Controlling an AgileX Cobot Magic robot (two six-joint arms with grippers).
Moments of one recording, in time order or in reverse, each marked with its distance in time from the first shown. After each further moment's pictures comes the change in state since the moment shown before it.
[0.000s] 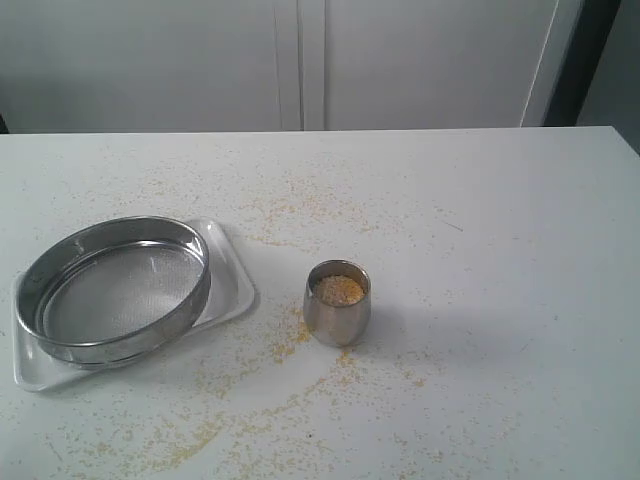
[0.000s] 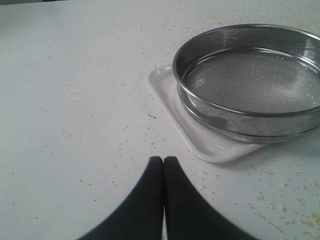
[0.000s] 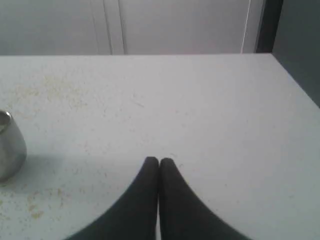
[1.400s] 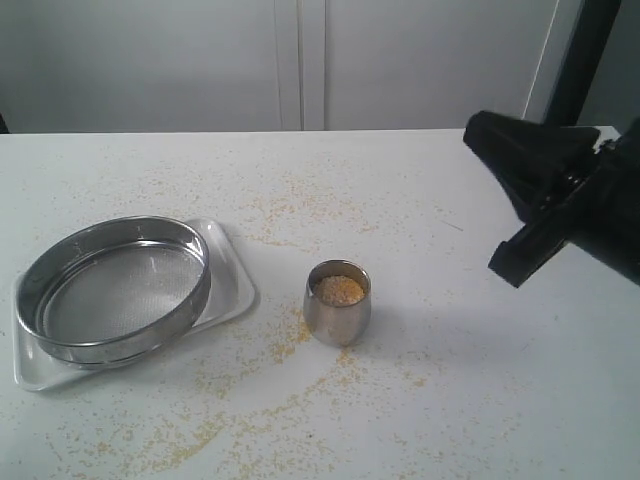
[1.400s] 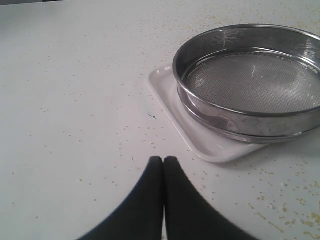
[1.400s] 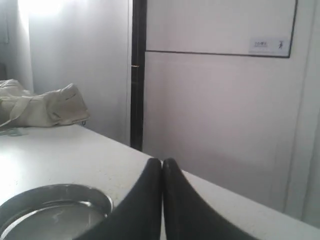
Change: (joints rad) left arm 0.000 0.000 0.000 0.000 0.000 0.000; right arm 0.000 1.192 -0.370 -0.814 -1.395 0.433
